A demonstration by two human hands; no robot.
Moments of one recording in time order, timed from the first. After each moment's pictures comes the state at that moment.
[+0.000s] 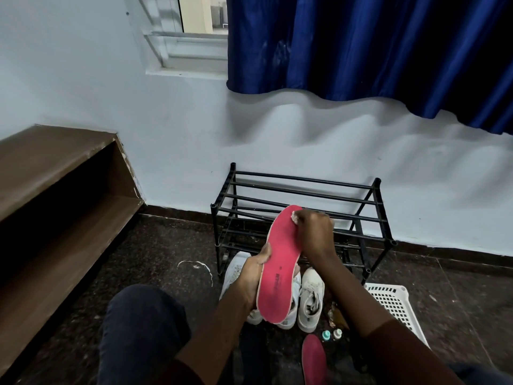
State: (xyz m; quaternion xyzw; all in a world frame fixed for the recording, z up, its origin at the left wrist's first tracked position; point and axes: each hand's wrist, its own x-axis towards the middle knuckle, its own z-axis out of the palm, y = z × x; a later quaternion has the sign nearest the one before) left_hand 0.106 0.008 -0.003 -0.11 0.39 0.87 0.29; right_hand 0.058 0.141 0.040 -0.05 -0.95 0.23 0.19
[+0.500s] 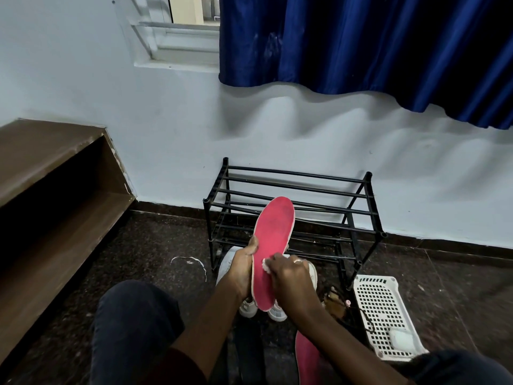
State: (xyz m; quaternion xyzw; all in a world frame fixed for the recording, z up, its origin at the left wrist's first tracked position) left_hand 0.102 0.003 -0.002 -0.16 0.41 0.84 0.31; right_hand 0.151 0.109 0.001 0.12 -0.95 0.18 0.23
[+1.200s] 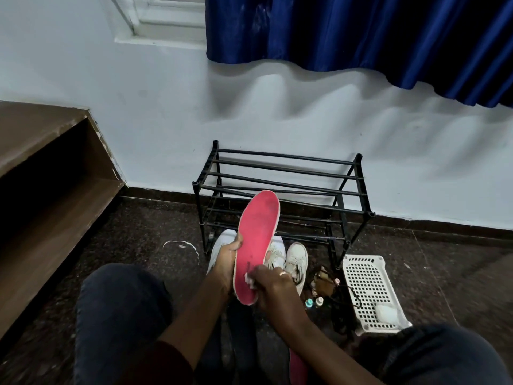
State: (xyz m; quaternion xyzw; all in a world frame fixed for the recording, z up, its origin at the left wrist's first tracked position) left_hand 0.120 -0.002 -0.041 -0.21 0.38 0.85 0.30; right_hand 0.203 0.109 -0.030 0.16 -0.92 0.32 0.15
